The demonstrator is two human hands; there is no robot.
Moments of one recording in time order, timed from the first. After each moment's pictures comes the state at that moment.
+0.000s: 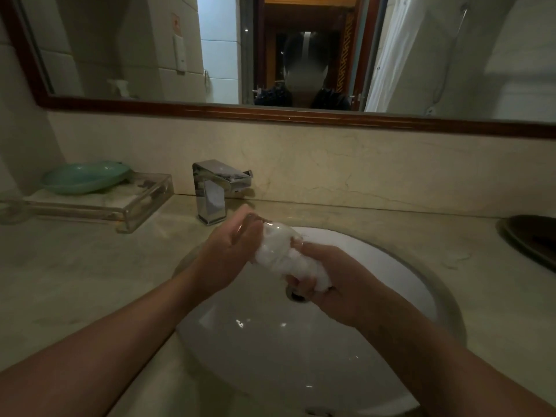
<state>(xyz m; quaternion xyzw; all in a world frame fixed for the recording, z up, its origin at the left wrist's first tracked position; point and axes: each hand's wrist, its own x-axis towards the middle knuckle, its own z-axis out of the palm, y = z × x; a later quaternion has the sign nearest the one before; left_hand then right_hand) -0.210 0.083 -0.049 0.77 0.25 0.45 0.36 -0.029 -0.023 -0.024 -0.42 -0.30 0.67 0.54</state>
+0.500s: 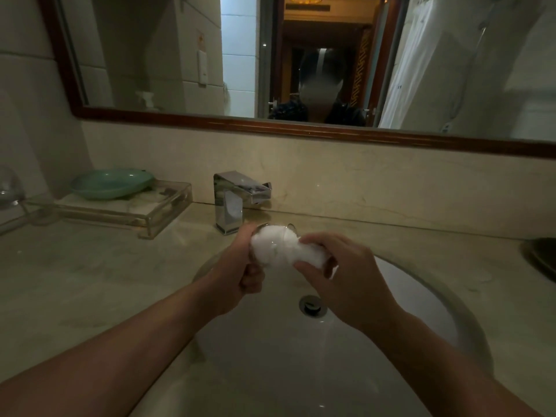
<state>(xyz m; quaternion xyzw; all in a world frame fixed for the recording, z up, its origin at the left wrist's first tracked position) -0.212 0.089 -0.051 0.53 0.36 0.38 0.66 -0.024 -0.006 -0.034 -0.51 -0.74 -0.06 0.44</state>
